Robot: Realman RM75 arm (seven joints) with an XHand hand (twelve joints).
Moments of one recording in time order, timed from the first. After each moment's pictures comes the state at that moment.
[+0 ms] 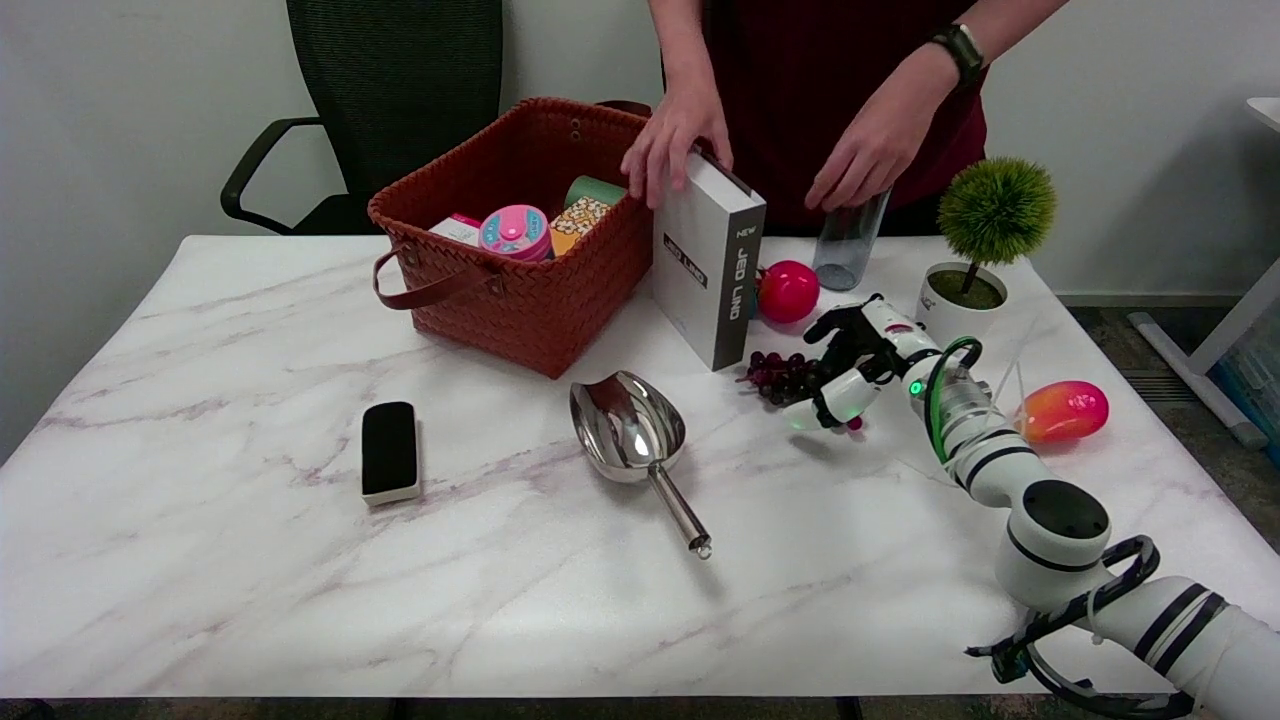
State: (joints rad) arm -0.03 -0.97 -1.79 1.52 -1.00 -0.44 2.30
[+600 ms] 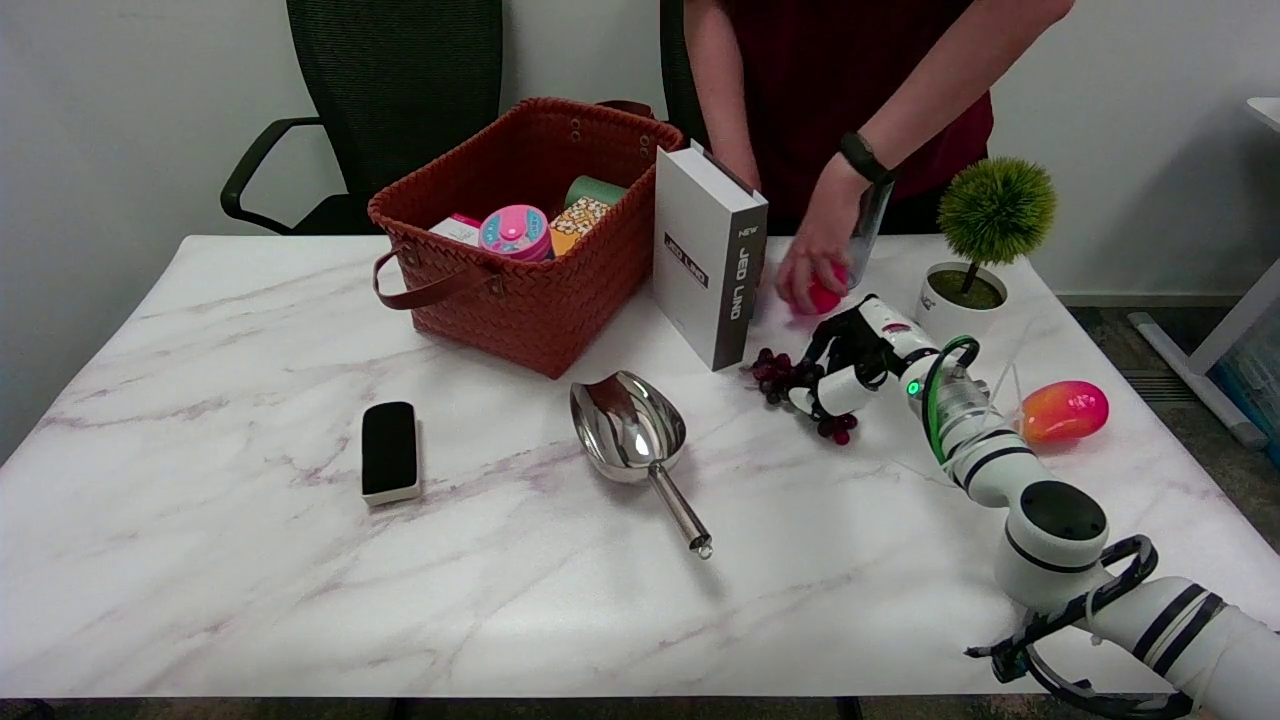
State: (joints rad) arm -0.03 -0.97 -1.79 1.53 -1.02 -0.44 2.30
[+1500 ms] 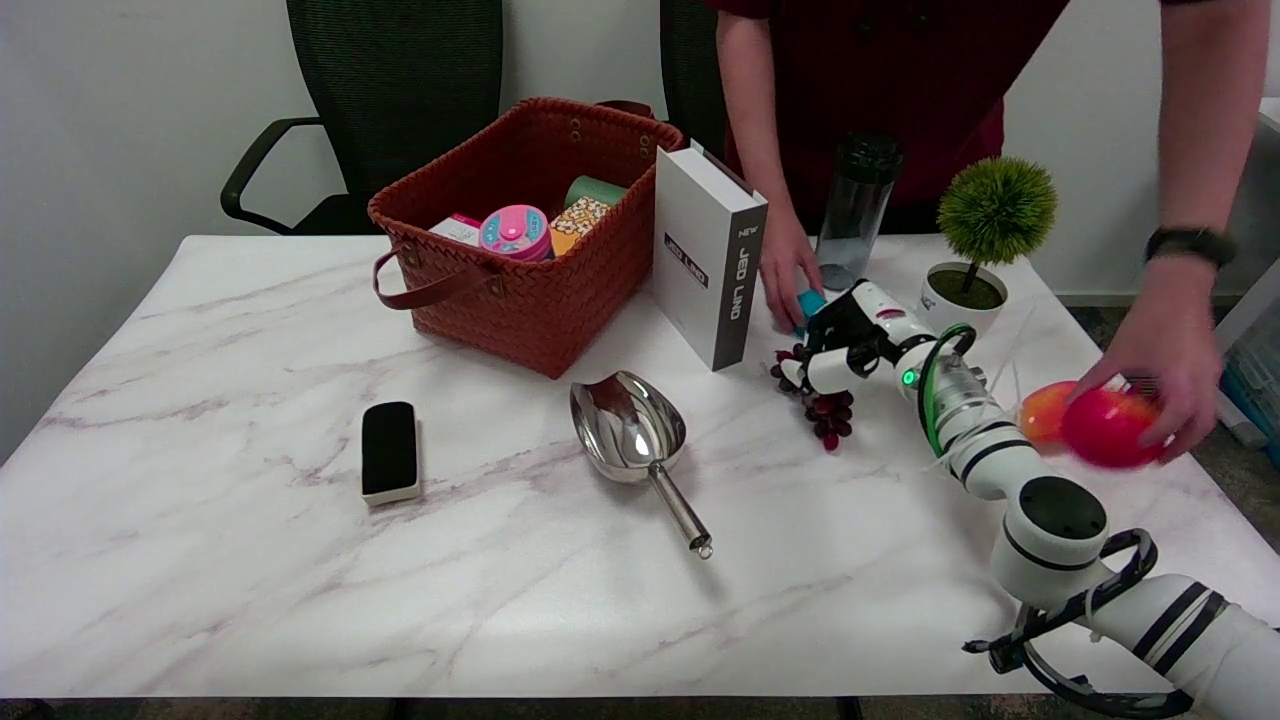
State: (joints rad) arm -0.03 -0.97 -1.79 1.57 -1.06 -0.44 2.29
